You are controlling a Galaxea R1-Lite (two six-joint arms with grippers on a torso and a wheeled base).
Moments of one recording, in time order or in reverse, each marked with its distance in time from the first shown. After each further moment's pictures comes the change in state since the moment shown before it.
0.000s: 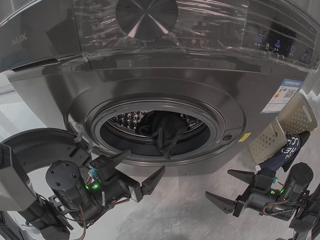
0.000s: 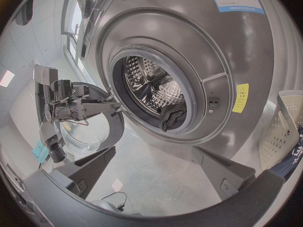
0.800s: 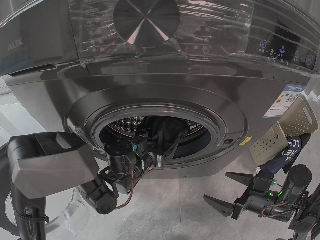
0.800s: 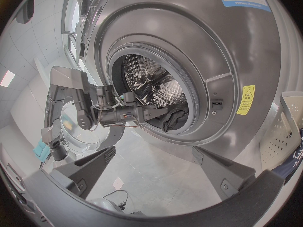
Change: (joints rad) left arm 0.130 0.419 -0.515 0.087 -0.013 0.039; right arm 0.017 0.007 0.000 0.008 -0.001 0.001
